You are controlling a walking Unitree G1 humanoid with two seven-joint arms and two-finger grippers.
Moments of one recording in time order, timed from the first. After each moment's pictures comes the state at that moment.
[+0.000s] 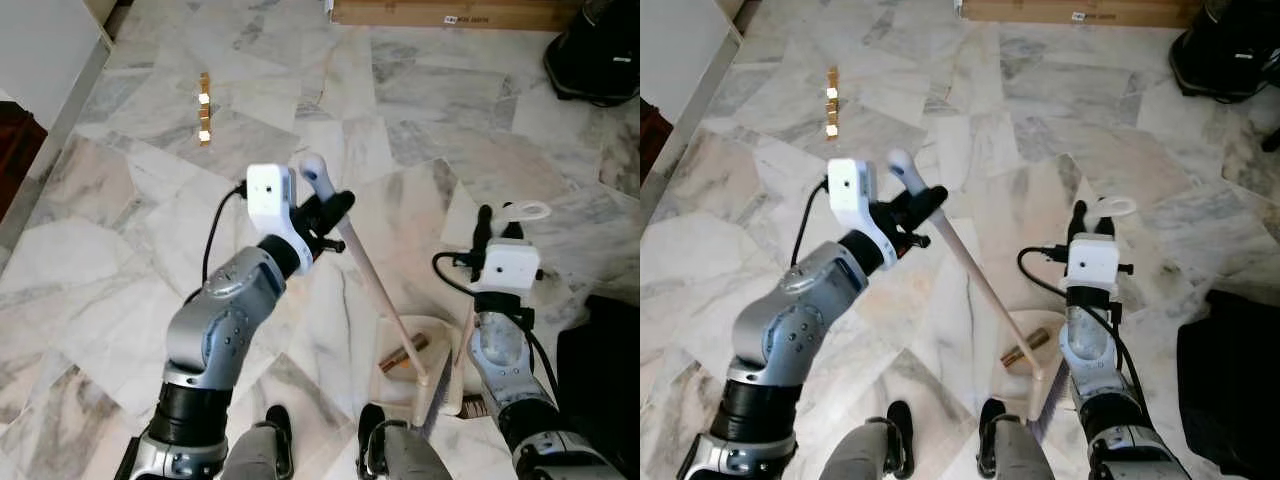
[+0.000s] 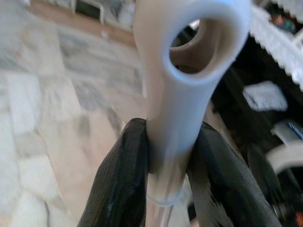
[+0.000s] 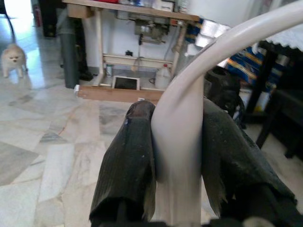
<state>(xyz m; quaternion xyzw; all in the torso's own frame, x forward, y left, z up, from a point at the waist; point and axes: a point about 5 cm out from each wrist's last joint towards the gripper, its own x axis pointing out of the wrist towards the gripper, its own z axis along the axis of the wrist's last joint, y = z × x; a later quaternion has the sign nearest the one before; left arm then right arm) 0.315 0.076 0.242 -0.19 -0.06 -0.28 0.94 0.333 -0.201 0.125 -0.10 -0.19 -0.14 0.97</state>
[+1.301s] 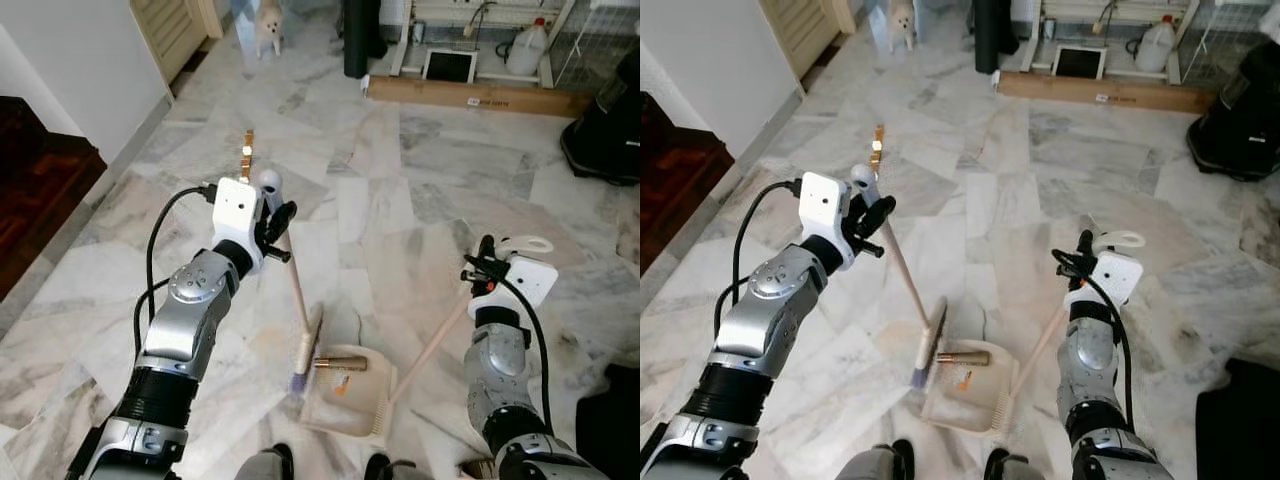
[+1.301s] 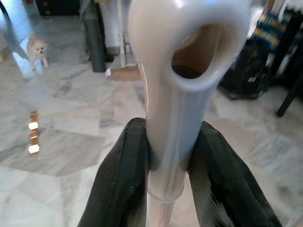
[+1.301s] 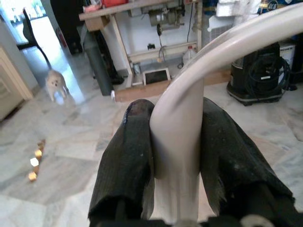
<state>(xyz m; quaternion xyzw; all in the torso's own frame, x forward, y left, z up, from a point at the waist) 0.341 0.116 0.199 -0.01 -0.08 -0.23 0.97 0.330 -0.211 0.097 0.06 -0.11 -0.14 0.98</state>
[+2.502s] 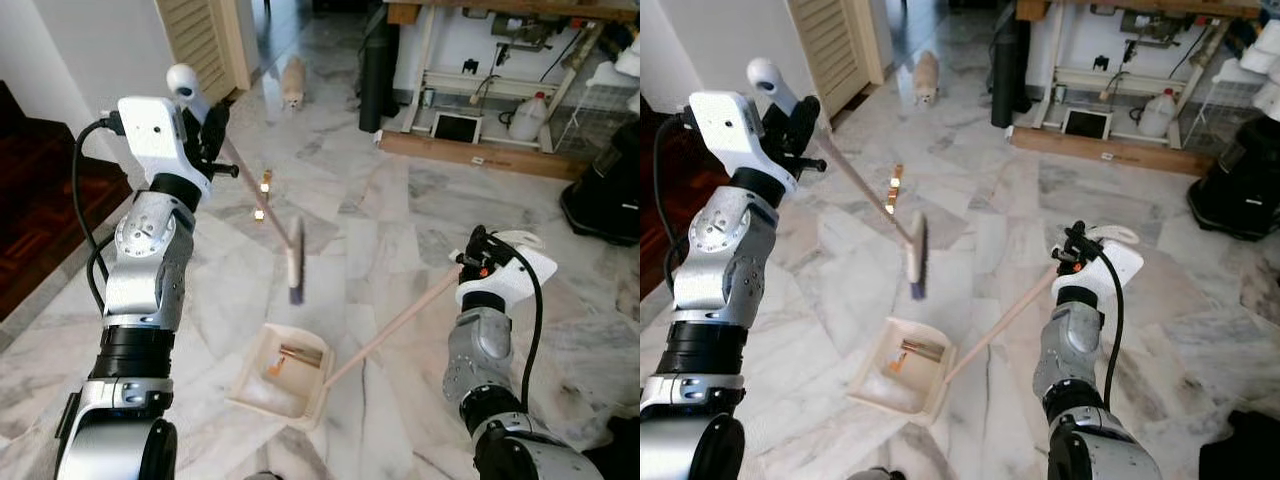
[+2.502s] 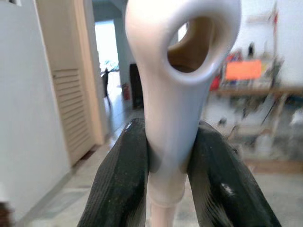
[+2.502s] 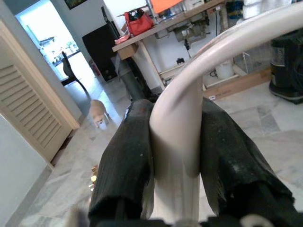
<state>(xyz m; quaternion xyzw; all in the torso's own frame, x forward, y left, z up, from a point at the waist) 0.354 0.172 0.254 0.03 -0.22 -0.07 0.97 0.343 -0.195 0.102 0.16 -0.11 -0.13 0.97</state>
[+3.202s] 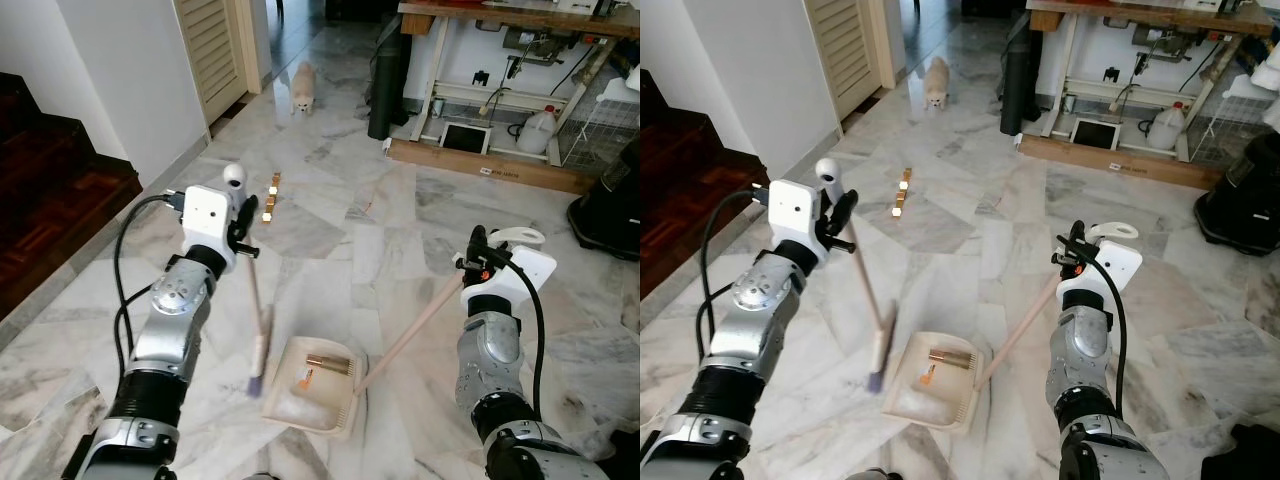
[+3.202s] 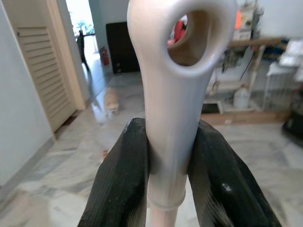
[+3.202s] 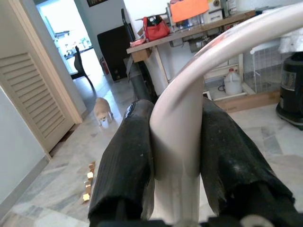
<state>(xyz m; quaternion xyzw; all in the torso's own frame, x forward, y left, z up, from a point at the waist) 0.348 0.142 0.182 0.04 -0.14 -0.14 0.98 0.339 -0.198 0.104 0.11 -0.12 -0.11 0.98</state>
